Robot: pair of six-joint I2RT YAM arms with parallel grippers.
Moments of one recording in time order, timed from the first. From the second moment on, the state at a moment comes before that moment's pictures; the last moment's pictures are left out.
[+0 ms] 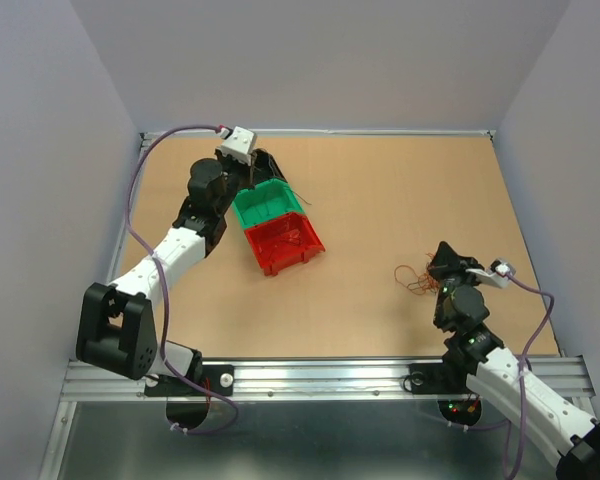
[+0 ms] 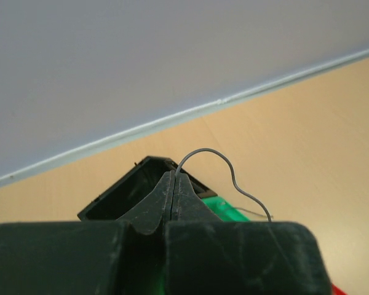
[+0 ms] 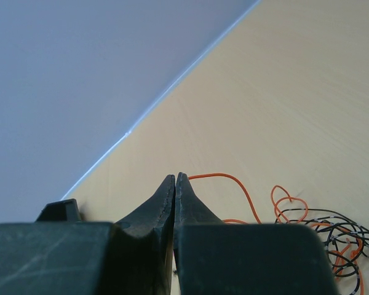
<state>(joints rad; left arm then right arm) -0.34 1.38 0.97 0.43 0.03 0.10 0.55 0.42 0.06 0.46 0.91 0.68</state>
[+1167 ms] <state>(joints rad) -0.49 1.76 1.10 0.12 -0.51 0.46 0.55 0.57 0.06 0.49 0.80 0.64</state>
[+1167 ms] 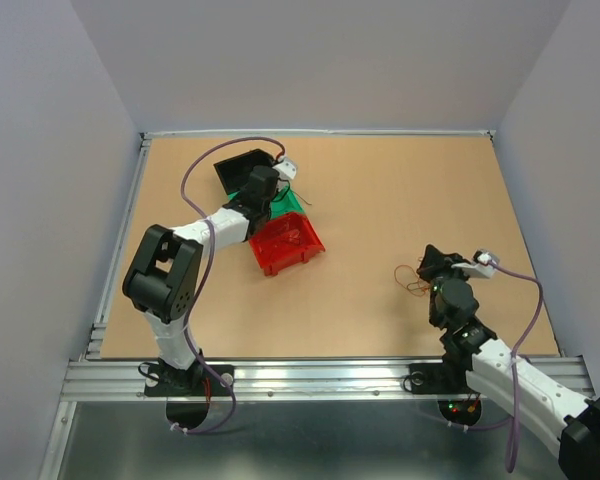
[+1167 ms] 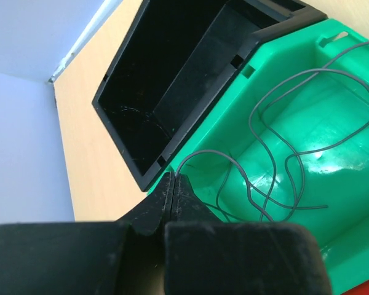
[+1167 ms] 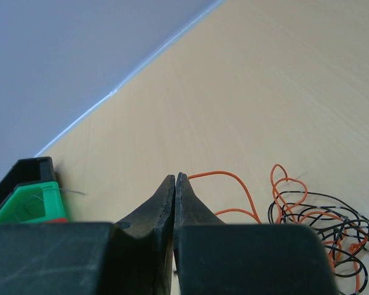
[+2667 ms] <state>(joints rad) -0.32 1.81 1.28 -0.25 0.13 0.42 0.55 0.84 0.08 0.64 0.29 0.42</state>
